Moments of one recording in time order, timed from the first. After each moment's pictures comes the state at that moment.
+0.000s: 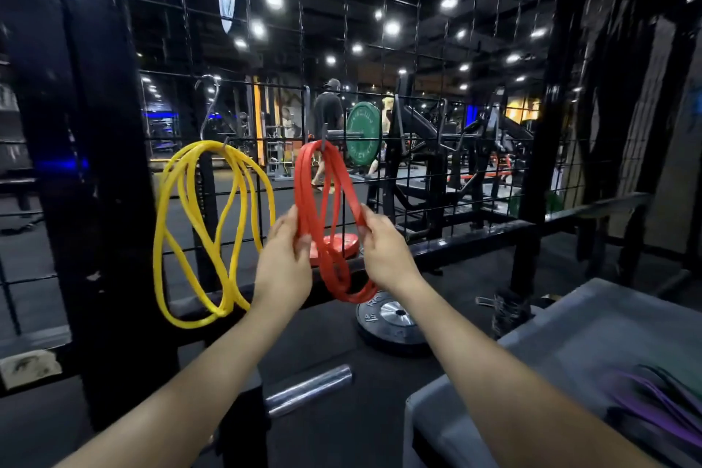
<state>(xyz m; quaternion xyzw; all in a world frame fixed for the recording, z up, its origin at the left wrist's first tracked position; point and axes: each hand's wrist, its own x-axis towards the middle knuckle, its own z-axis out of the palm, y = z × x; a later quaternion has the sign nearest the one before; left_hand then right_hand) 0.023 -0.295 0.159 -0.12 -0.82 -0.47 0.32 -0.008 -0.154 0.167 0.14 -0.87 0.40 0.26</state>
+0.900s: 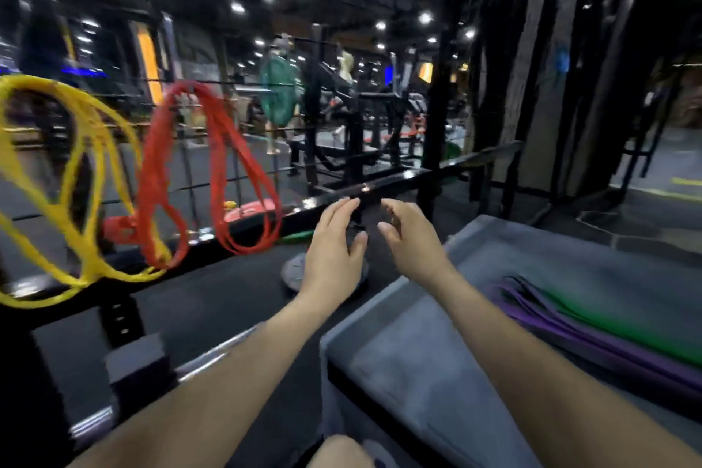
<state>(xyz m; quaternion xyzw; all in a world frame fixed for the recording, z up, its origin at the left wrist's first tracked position) 0.047 -0.133 0.103 -0.30 -0.80 -0.46 0.23 0.078 -0.007 0.122 -0.01 -0.90 0.32 0.29</state>
